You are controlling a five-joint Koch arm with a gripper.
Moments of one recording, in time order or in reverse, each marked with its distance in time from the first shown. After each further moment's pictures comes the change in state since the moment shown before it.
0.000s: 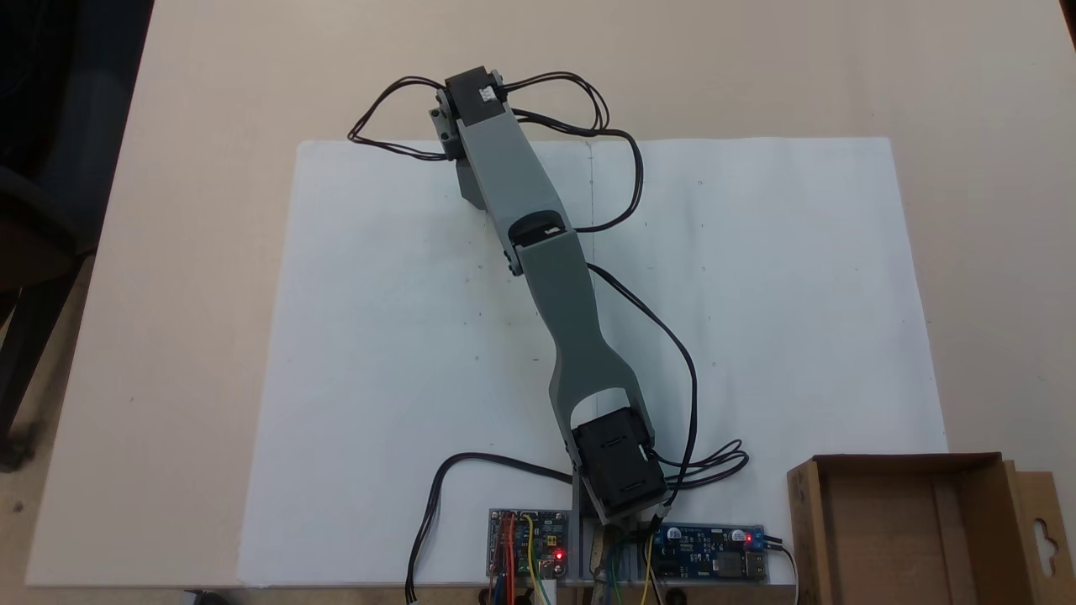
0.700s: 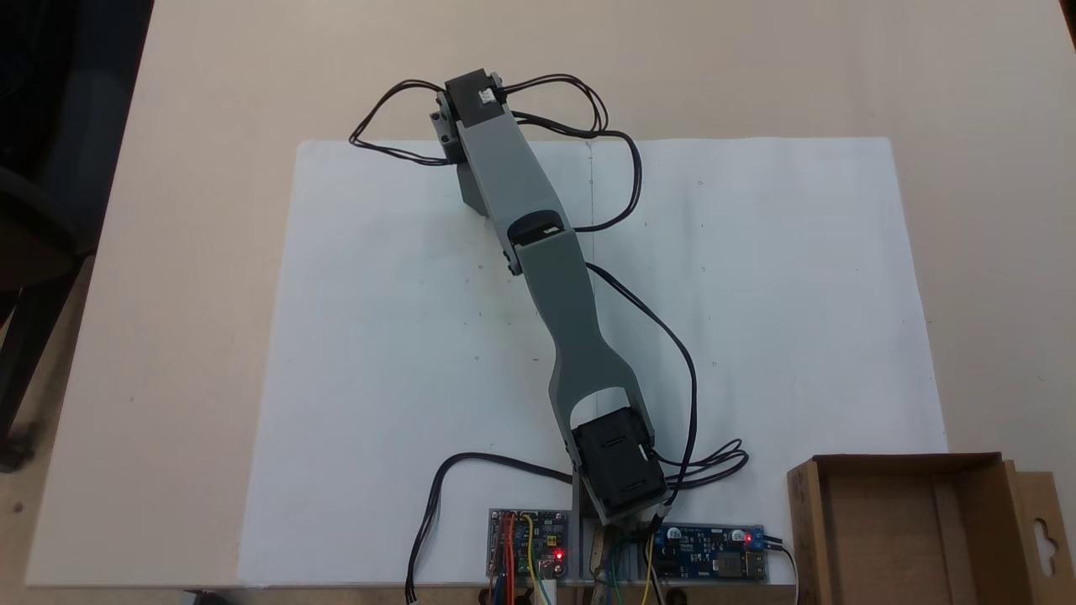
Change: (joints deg) arm -0.5 -0.7 0.1 1.1 0.0
